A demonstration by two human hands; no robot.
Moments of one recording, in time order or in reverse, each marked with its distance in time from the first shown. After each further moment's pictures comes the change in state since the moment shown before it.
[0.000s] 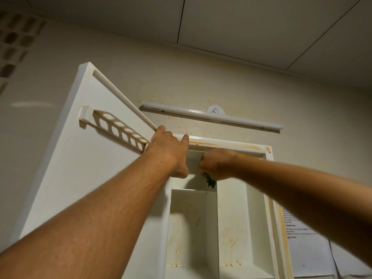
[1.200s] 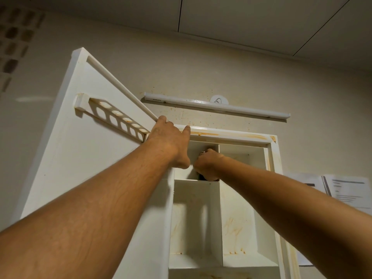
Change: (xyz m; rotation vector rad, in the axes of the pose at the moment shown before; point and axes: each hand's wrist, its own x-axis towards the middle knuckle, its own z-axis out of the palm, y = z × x) left_hand 0.001 0.002 0.000 0.038 -0.007 -0.006; right_hand 0.047 -0.030 0.036 -0.056 -0.113 0.074
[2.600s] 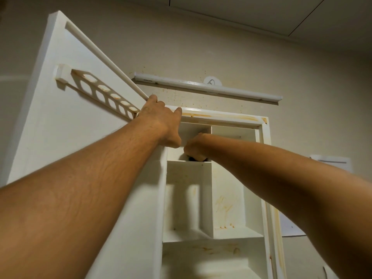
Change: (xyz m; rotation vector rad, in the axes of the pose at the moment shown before) left_hand -0.002 -0.003 -0.002 0.019 0.002 0.010; right_hand 0.016 0.004 0.002 -0.003 -0.086 -0.065
